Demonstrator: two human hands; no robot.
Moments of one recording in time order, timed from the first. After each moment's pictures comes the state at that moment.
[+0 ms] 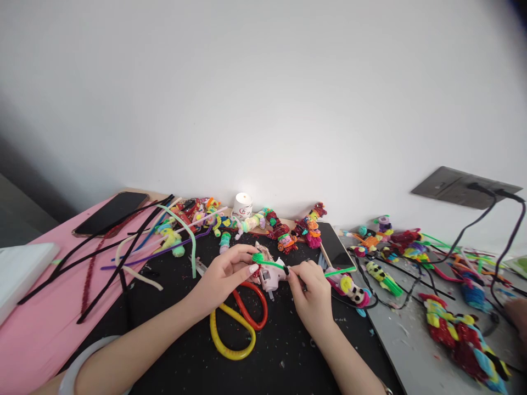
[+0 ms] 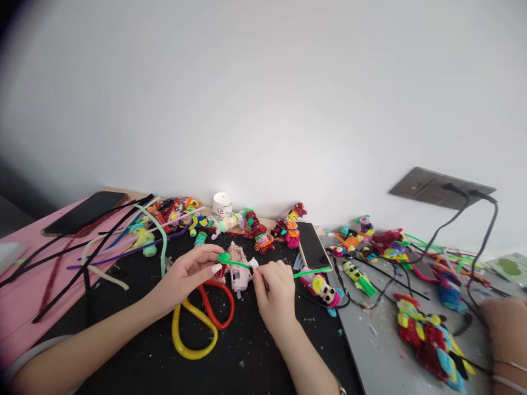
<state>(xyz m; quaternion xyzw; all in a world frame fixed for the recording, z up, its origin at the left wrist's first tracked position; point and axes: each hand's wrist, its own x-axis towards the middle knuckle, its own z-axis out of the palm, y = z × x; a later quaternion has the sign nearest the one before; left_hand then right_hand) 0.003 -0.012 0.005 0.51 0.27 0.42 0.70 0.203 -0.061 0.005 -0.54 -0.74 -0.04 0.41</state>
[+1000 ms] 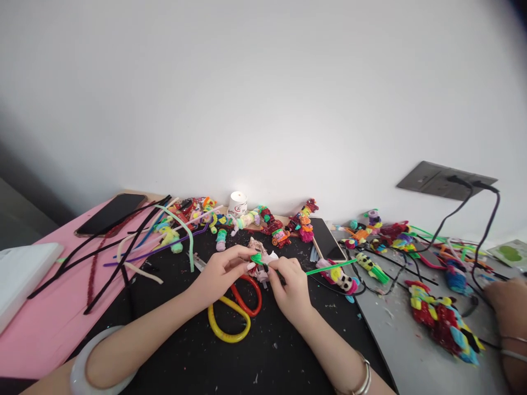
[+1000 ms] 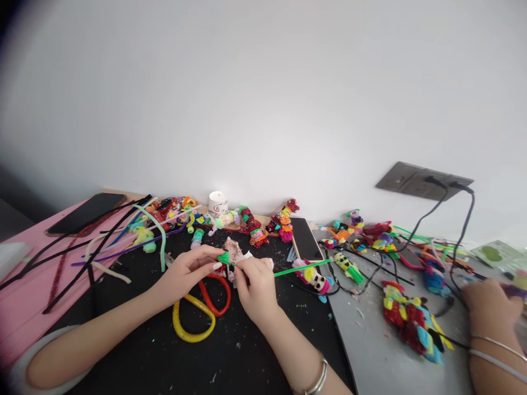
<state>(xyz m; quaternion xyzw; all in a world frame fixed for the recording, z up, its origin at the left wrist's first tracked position) 0.003 -0.016 0.002 0.66 0.31 0.38 0.57 0.185 -0.067 0.003 -0.52 -0.75 0.01 0.41</state>
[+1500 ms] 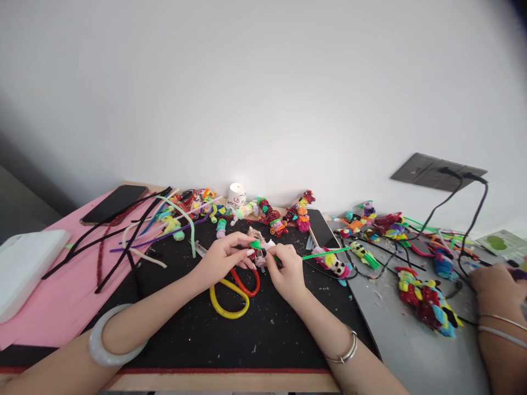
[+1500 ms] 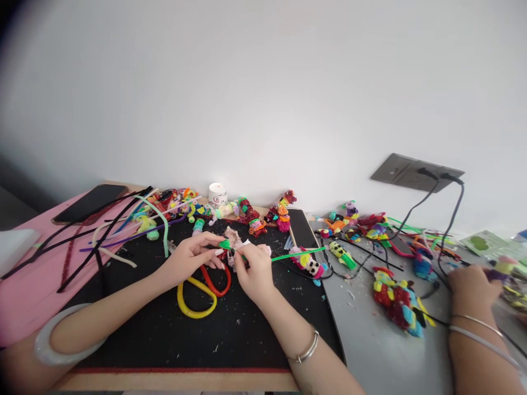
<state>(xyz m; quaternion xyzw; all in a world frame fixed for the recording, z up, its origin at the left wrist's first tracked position) 0.005 -0.022 0.007 0.62 0.32 0.36 0.62 0.183 -0.067 0.002 -0.52 -0.74 0.02 0.43</state>
